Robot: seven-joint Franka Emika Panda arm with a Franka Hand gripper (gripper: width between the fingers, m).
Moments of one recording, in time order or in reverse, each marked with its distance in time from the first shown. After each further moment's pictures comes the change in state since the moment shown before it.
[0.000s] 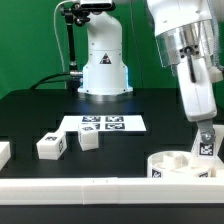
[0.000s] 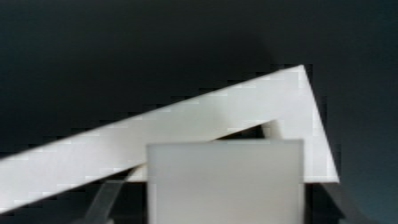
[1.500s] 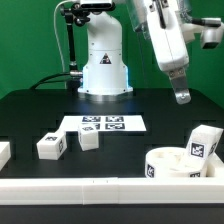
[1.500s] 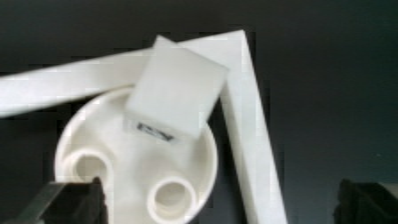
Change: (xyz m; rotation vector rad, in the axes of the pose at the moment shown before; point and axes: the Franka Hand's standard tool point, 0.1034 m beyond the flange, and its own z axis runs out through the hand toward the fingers) arm 0.024 -0.020 -0.067 0.051 -0.036 -0.160
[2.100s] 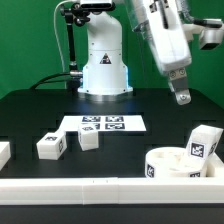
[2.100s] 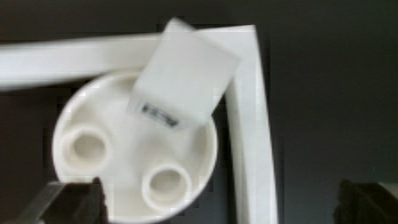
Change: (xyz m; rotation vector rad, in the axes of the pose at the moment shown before) arm 0.018 0.005 0.000 -0.030 0.000 -0.236
